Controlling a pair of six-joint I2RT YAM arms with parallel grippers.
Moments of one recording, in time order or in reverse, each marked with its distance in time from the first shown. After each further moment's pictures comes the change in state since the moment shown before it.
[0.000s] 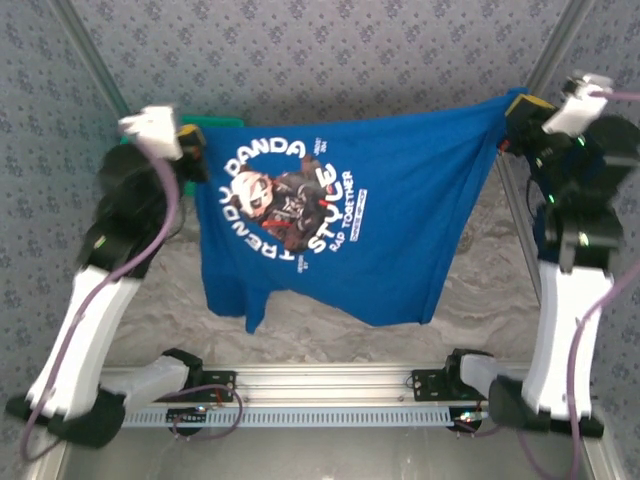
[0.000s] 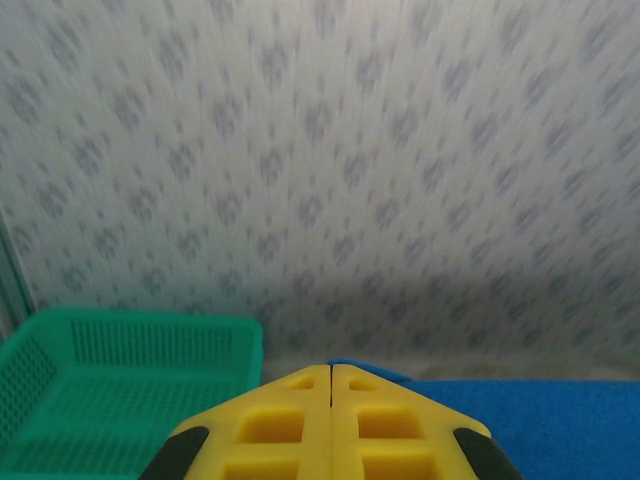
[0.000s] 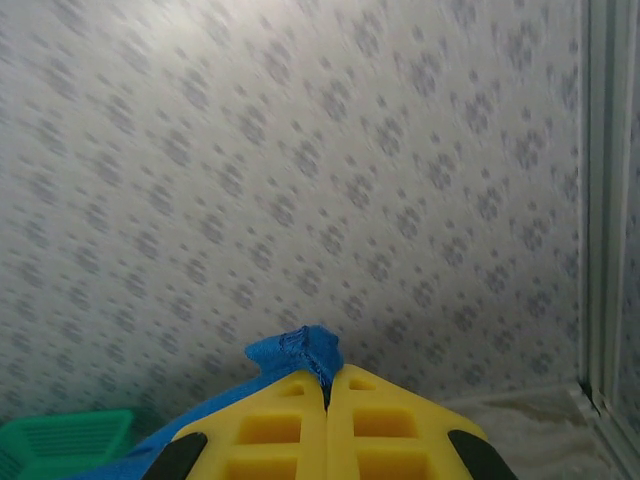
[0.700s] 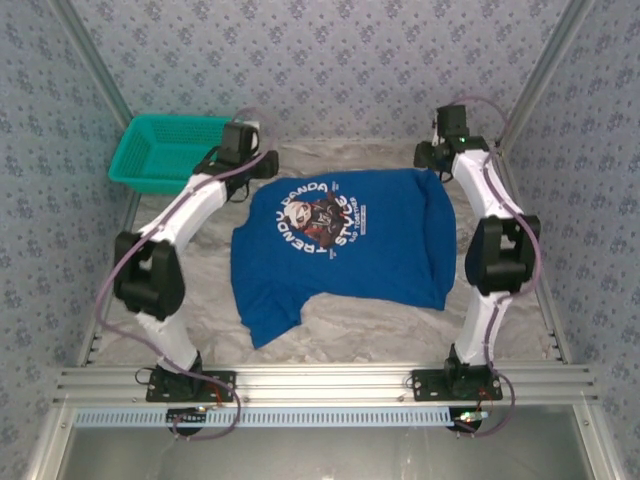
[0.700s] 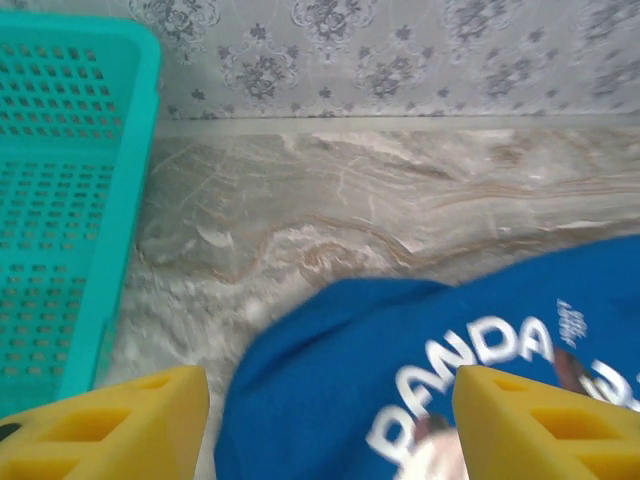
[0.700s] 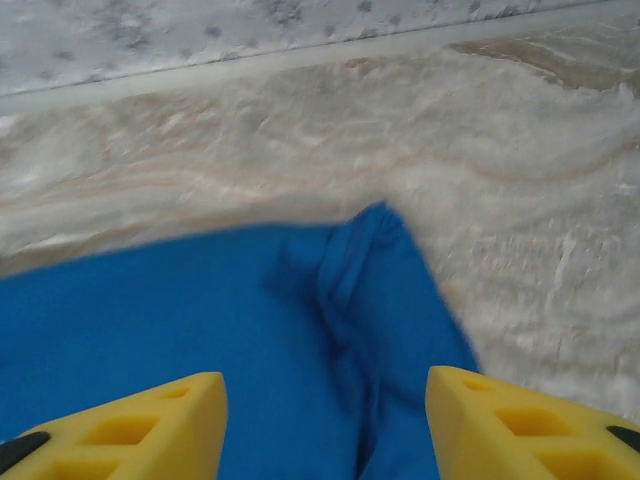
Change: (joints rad) left arm 0.050 0.613 0.022 0.056 0.165 -0.118; right arm 0.199 0.724 -0.021 -0.097 0.246 -0.100
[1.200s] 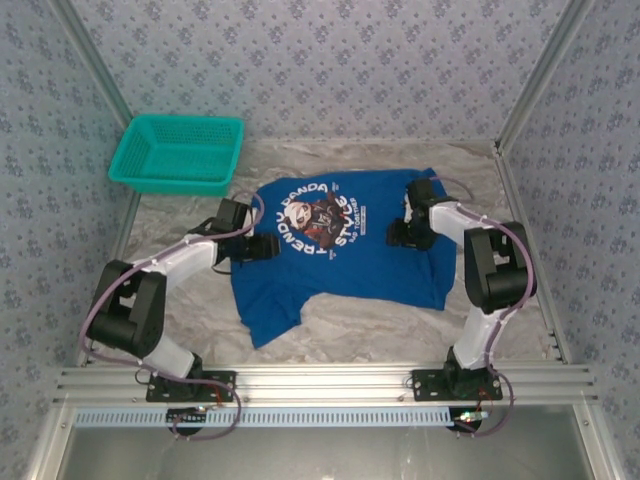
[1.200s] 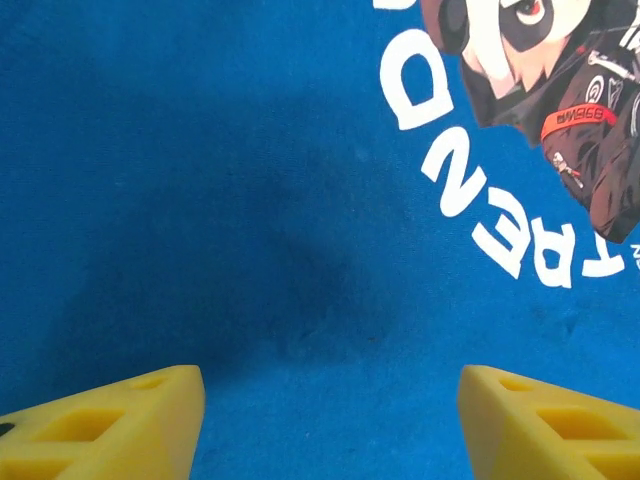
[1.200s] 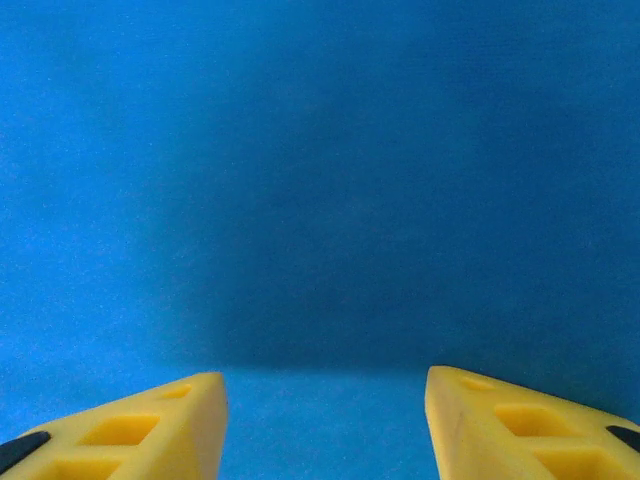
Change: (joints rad) left arm -0.011 -0.200 -0.639 0.078 0.297 -0.172; right arm 0.090 -0.063 -0.584 0.114 -0.189 0.125
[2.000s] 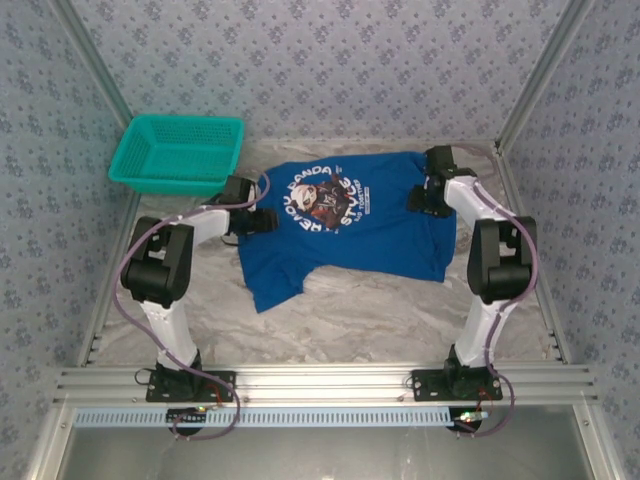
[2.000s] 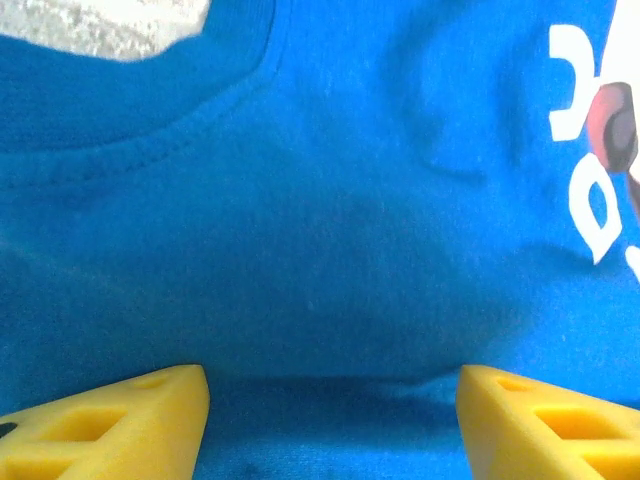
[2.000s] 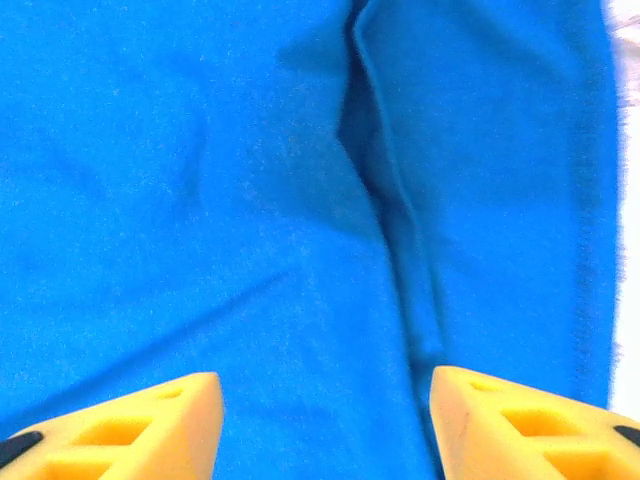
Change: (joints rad) left arm 0.077 0.347 0.282 0.083 -0.077 0.072; right arm -0.090 0.026 0.286 -0.121 0.185 -0.047
